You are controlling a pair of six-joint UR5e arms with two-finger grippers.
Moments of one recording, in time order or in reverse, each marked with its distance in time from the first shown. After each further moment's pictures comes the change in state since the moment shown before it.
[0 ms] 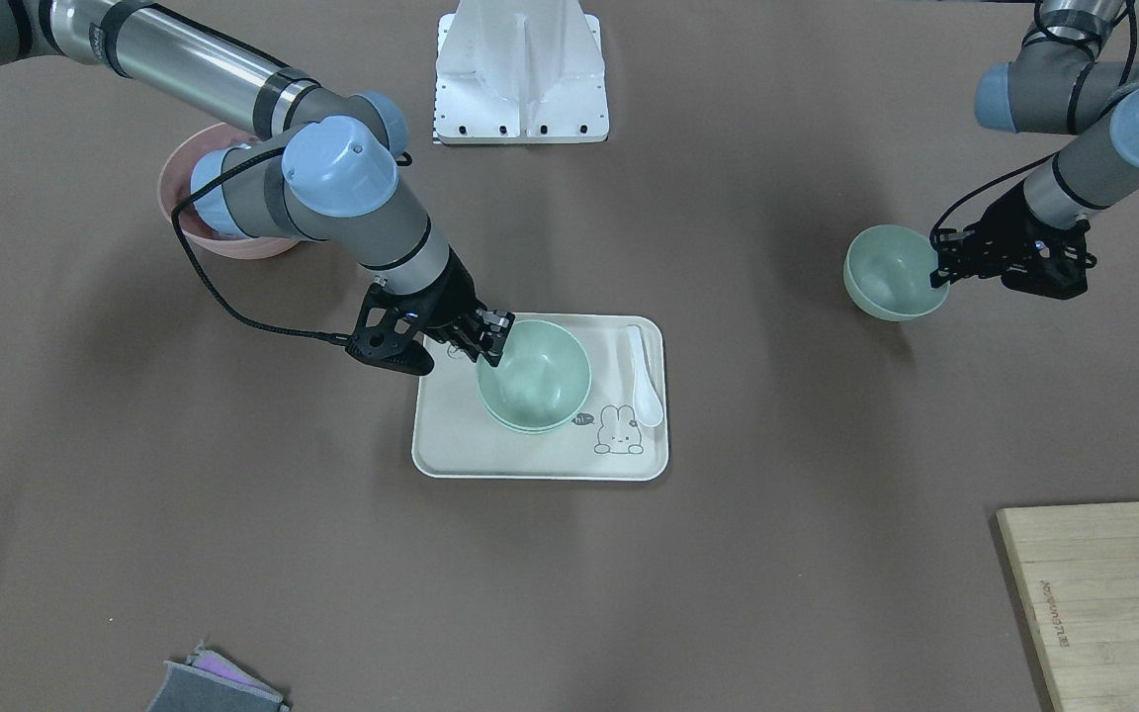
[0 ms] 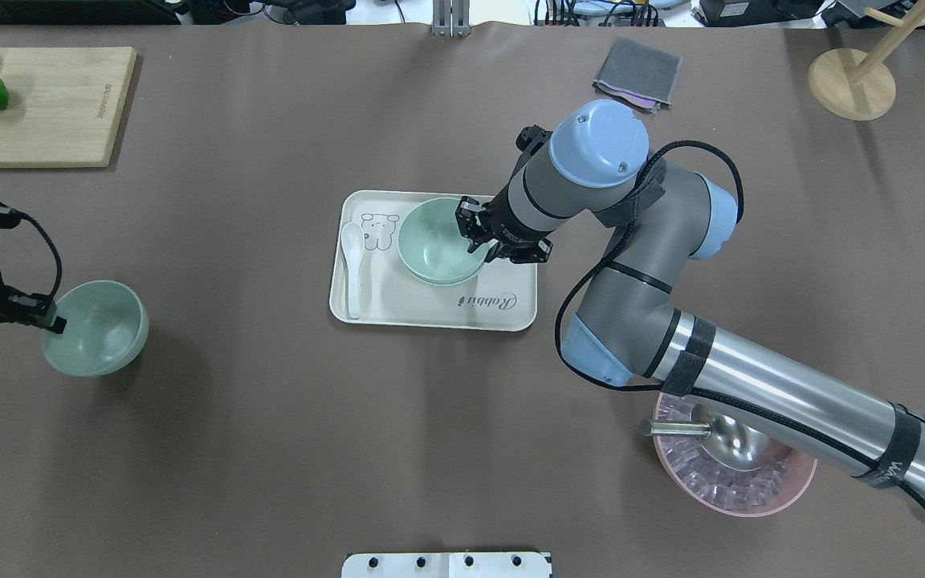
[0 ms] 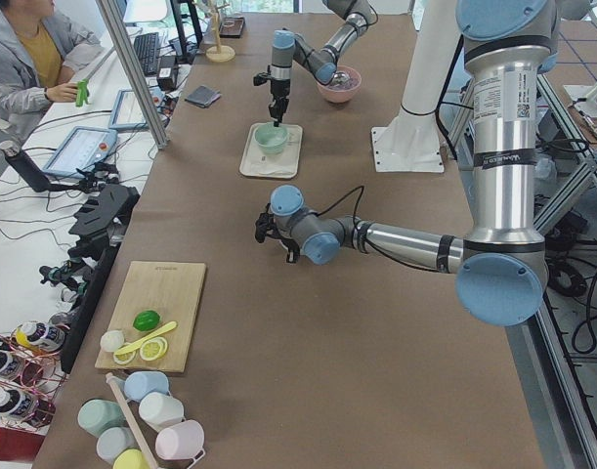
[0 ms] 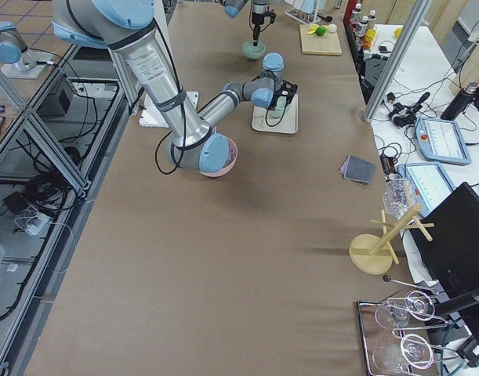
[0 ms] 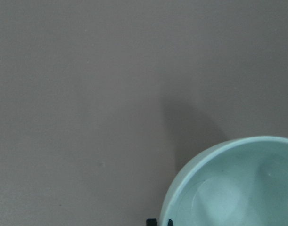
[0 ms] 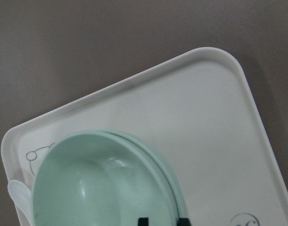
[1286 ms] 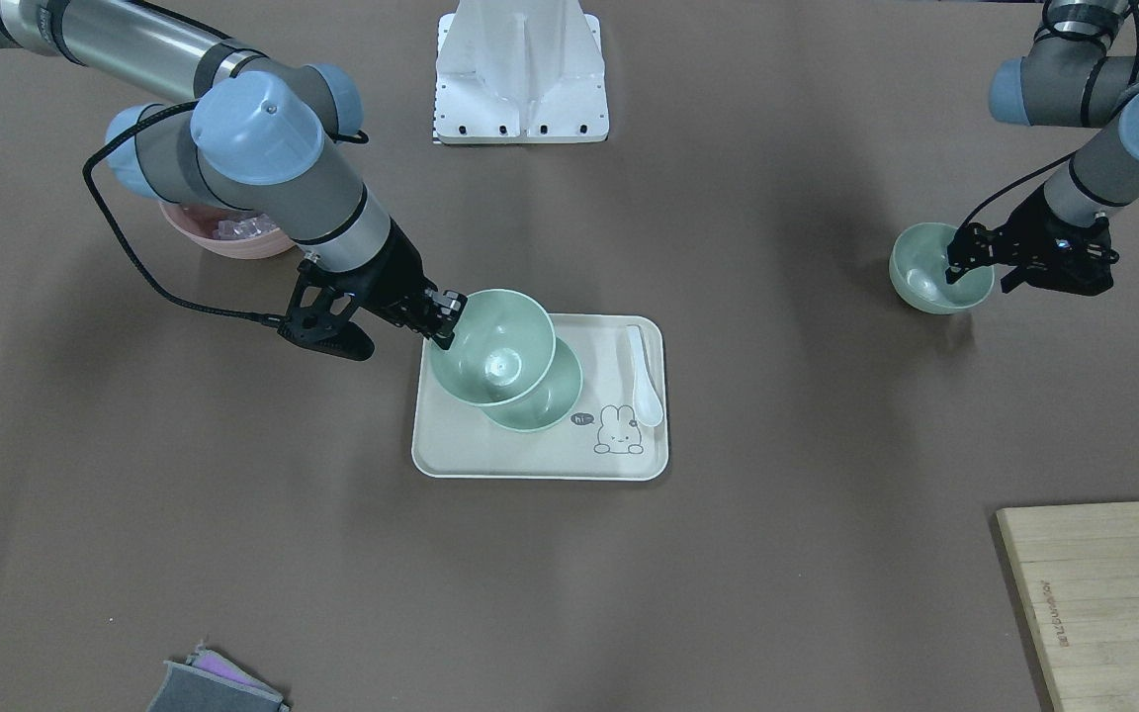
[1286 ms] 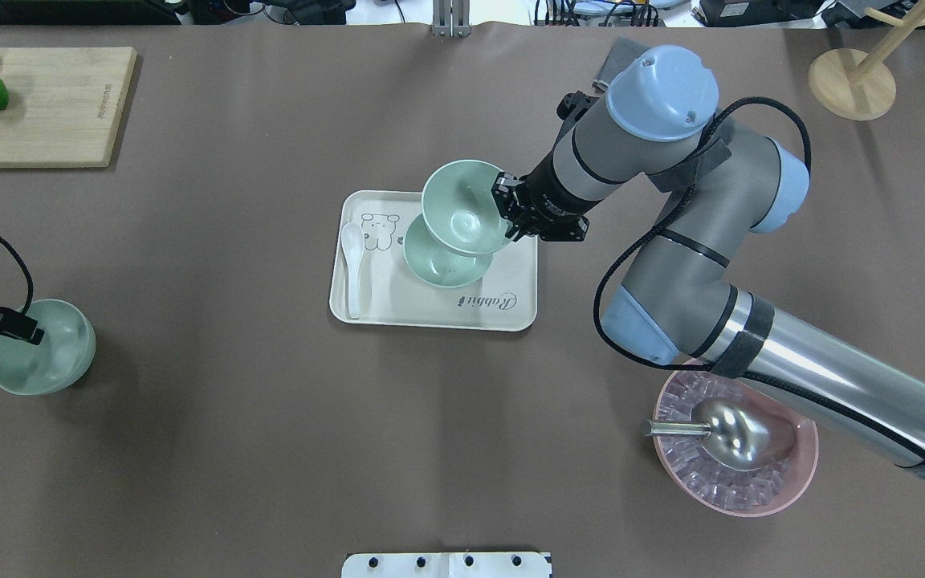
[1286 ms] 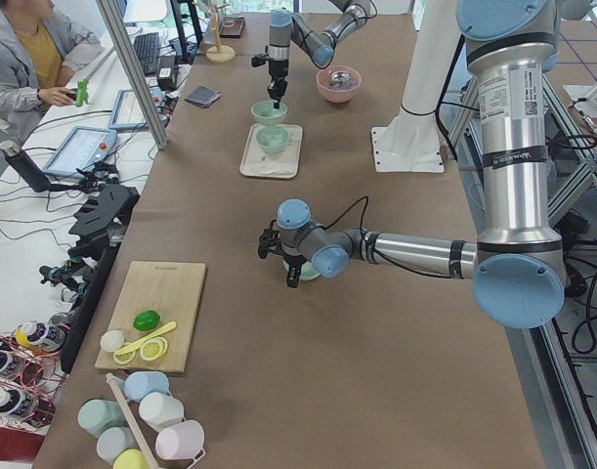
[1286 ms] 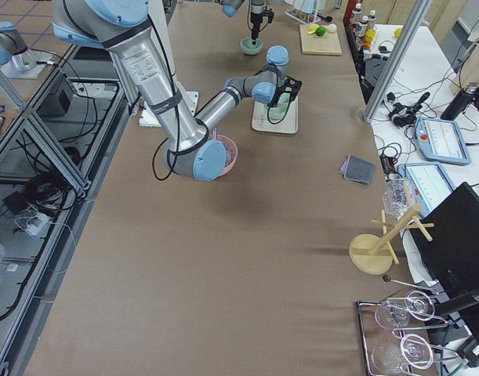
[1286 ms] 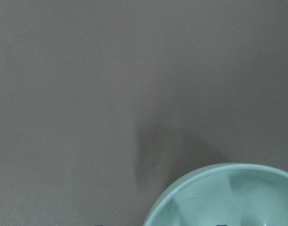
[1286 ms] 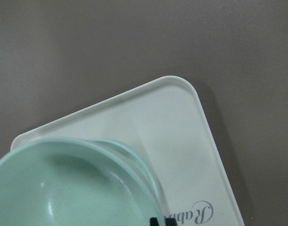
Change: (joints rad) left arm -0.002 0.100 0.016 -0.009 0.110 0.143; right arm 0.066 -0.042 0.129 -0.122 0.077 -0.034
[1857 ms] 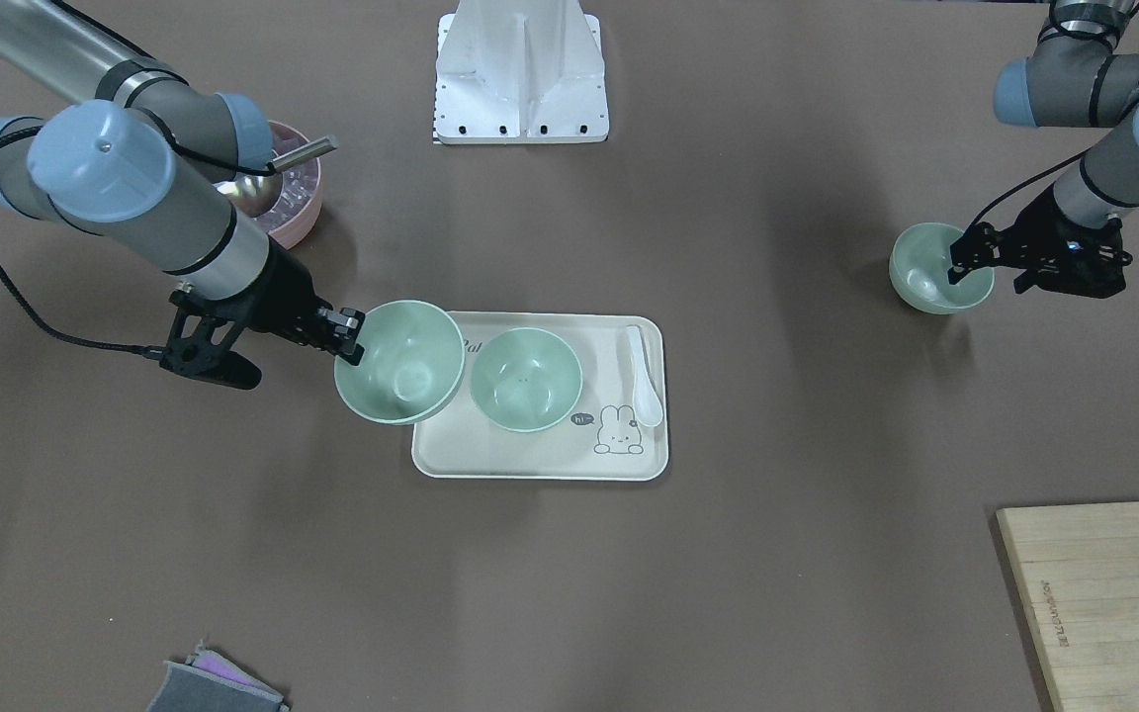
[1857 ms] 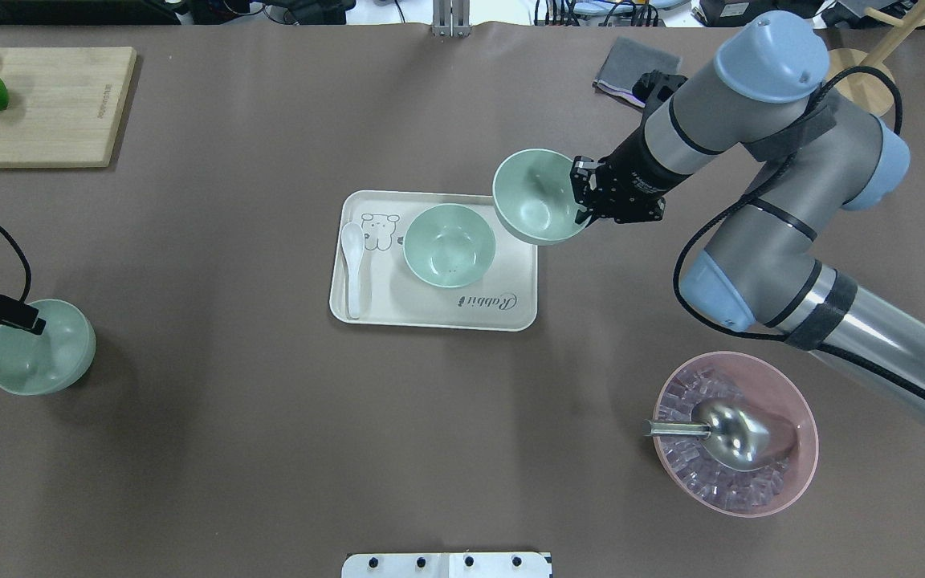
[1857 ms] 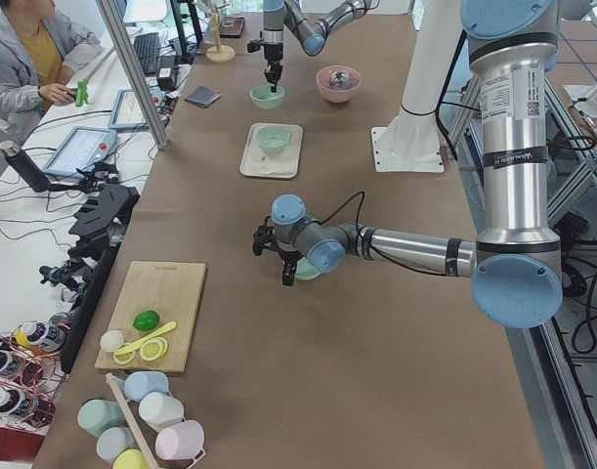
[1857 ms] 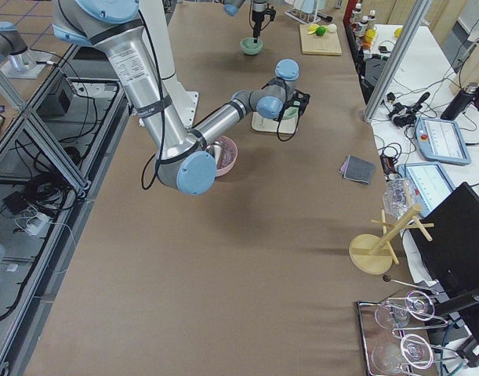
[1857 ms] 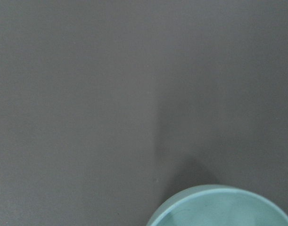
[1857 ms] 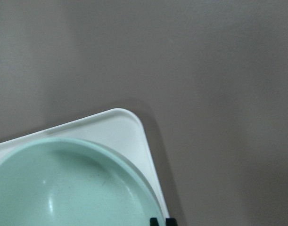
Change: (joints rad) left arm -0.015 -0.012 -0.009 0.019 -0.005 0.001; right arm 0.097 -0.109 0.040 0.017 0.122 -0.131
